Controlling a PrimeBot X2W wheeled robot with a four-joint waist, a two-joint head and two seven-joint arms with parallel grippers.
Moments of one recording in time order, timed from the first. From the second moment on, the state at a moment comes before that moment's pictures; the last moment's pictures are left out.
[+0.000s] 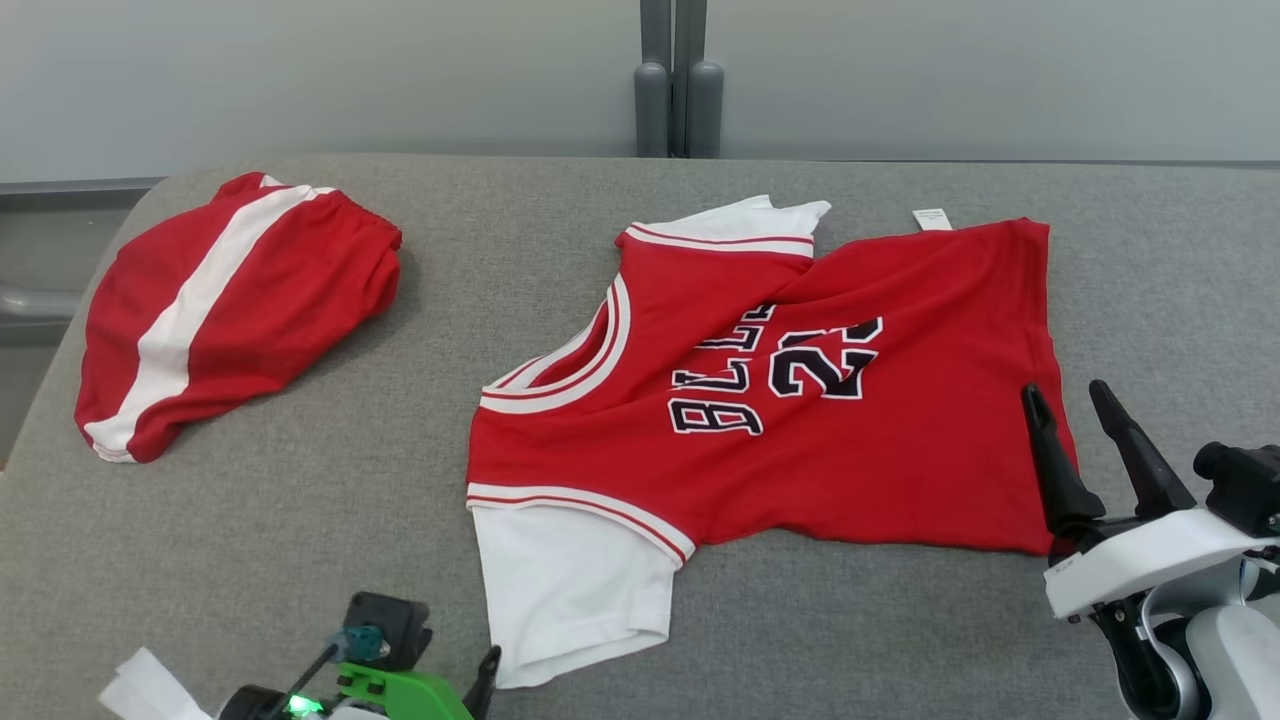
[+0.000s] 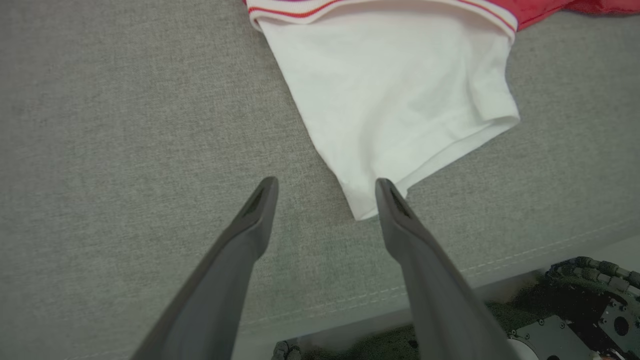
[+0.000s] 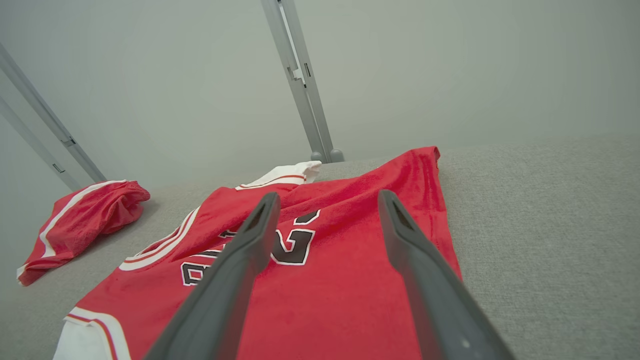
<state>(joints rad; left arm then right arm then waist) -0.16 0.55 -0.86 0.04 -0.74 0.30 0.27 -0.09 -0.30 0.11 0.14 0.55 0.13 -0.17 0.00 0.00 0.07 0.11</state>
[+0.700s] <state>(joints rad) -0.13 0.57 -0.56 -0.07 -0.70 0.41 -0.23 -0.04 -0.28 0.12 0.03 0.54 0.13 -0.19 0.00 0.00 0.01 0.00</state>
